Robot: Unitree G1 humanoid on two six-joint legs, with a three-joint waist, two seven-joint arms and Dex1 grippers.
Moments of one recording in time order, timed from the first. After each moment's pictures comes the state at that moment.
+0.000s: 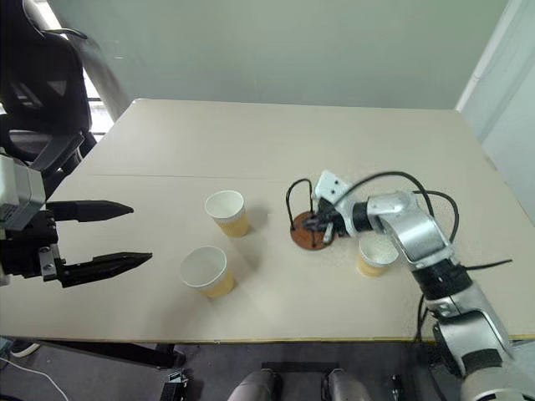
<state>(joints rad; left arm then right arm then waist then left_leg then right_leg) 0.02 1.22 0.84 -0.57 -0.80 0.98 -1.11 -0.75 -0.59 0.35 -0.08 0.24 0.66 1.14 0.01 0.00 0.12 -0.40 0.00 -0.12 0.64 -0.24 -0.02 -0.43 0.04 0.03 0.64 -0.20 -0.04</state>
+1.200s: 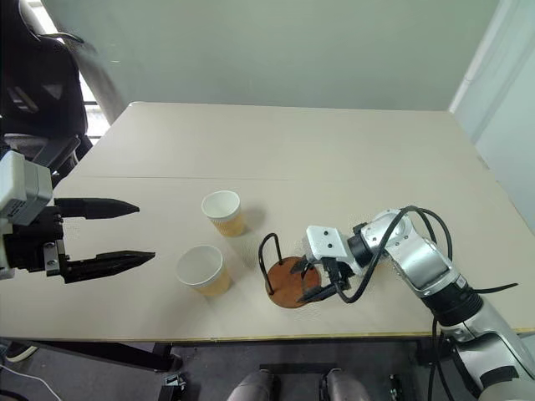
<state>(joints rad) -0.02 1.25 0.76 -0.52 -0.78 0.93 -1.15 -0.68 -0.66 0.46 -0.17 0.21 0.45 1.40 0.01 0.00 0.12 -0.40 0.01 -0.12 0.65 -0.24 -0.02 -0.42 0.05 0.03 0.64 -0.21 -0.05</state>
